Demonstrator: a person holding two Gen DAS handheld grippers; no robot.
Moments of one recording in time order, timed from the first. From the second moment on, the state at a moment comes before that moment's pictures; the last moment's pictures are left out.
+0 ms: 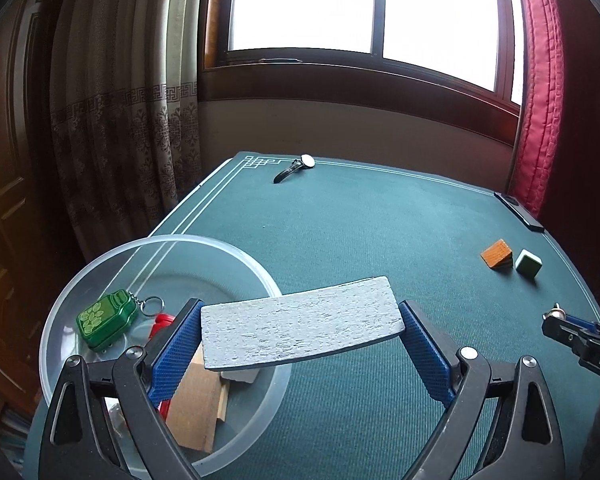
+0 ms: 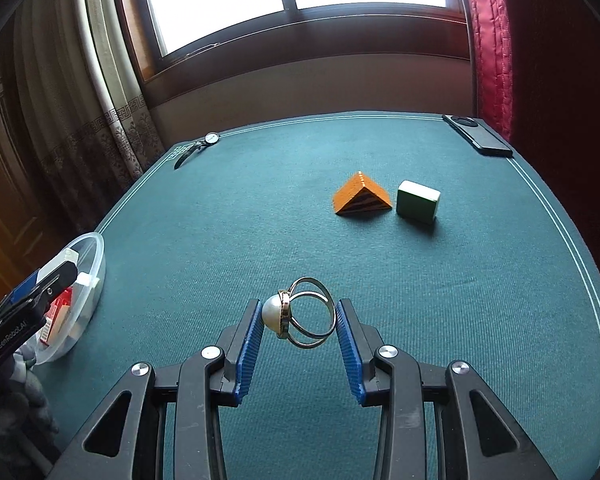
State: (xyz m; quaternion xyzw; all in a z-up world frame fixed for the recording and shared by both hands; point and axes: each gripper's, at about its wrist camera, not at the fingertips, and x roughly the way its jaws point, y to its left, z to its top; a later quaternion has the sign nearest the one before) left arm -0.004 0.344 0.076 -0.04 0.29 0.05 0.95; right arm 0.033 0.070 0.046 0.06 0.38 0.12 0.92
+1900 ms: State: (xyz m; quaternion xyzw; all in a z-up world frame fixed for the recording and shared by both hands) left arm -0.019 0.493 0.099 -0.17 0.27 0.17 0.93; right arm 0.039 0.320 0.081 0.01 0.35 0.34 0.88
